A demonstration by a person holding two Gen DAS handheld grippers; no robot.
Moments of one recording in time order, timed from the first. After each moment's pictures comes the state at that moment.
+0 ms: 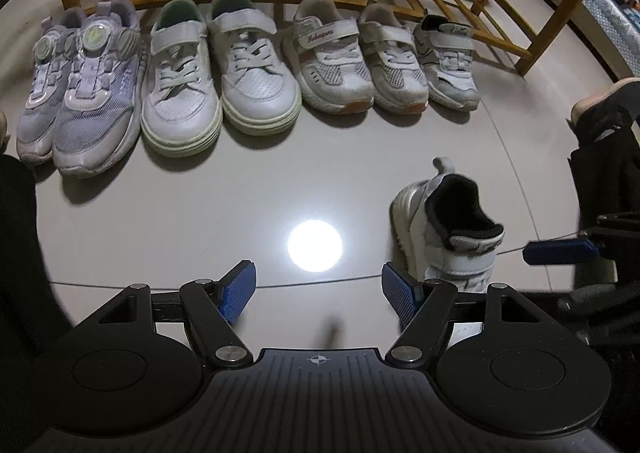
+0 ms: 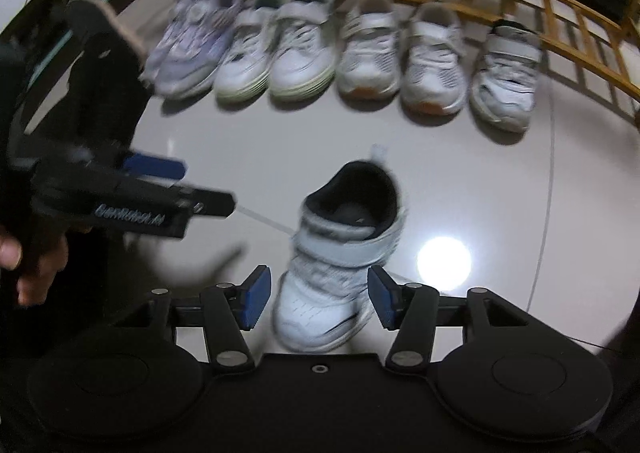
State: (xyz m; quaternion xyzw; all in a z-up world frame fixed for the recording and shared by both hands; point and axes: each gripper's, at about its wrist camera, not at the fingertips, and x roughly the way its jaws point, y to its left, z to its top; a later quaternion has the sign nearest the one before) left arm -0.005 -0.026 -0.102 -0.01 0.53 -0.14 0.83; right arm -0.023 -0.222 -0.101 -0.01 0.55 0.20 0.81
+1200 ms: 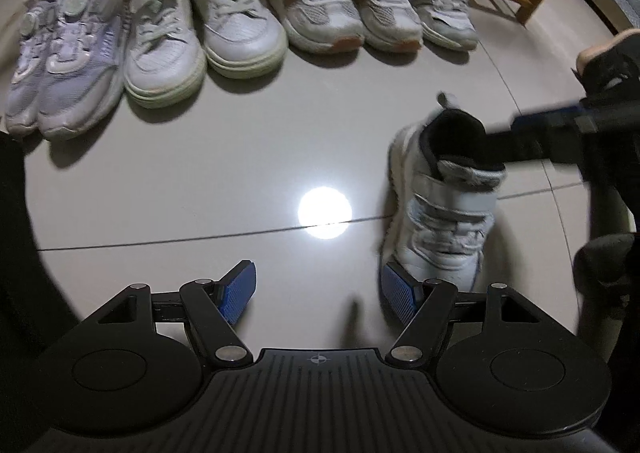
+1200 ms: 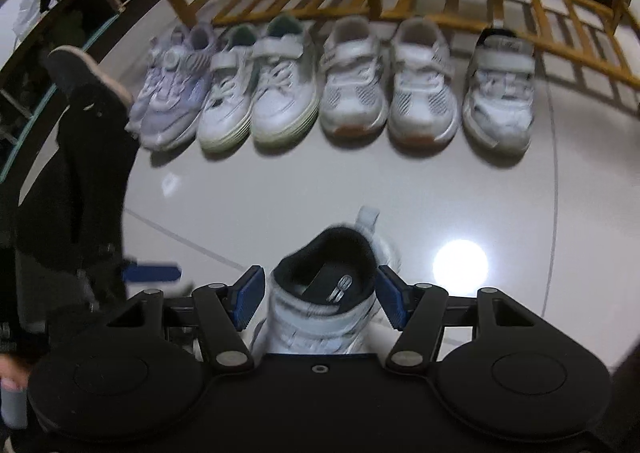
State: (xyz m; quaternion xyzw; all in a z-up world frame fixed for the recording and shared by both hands) left arm -0.025 -0.042 -0.136 0.04 0.58 -0.14 0.80; right arm 0.012 -0.220 -0.100 0.03 0.54 0.20 0.82
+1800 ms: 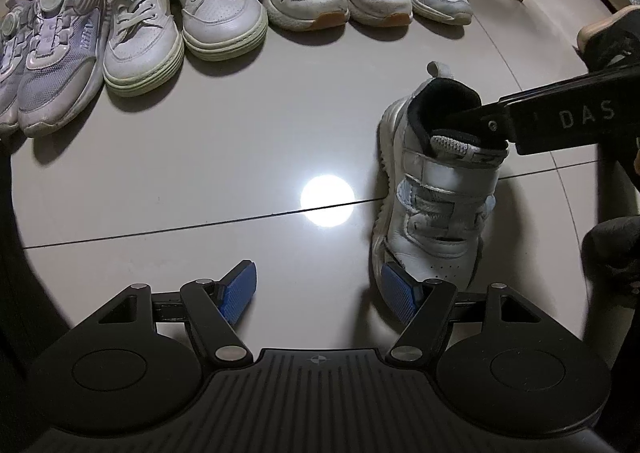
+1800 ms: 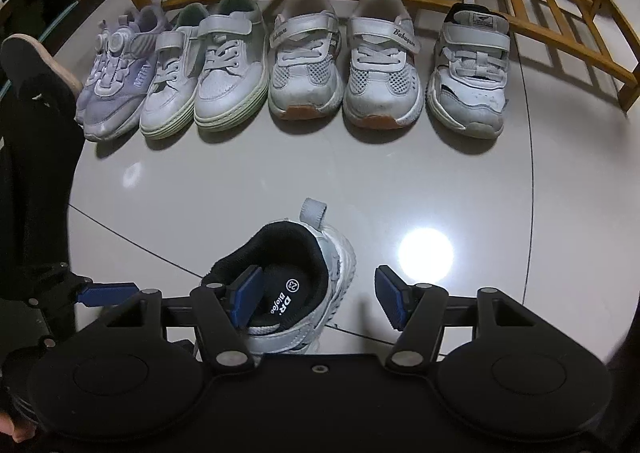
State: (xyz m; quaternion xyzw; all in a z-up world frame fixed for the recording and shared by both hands) left arm -0.028 -0.053 -0.152 0.05 0.59 -0.14 0.80; right arm 0.019 -0.222 -0.129 0.00 0.56 0.16 0.81
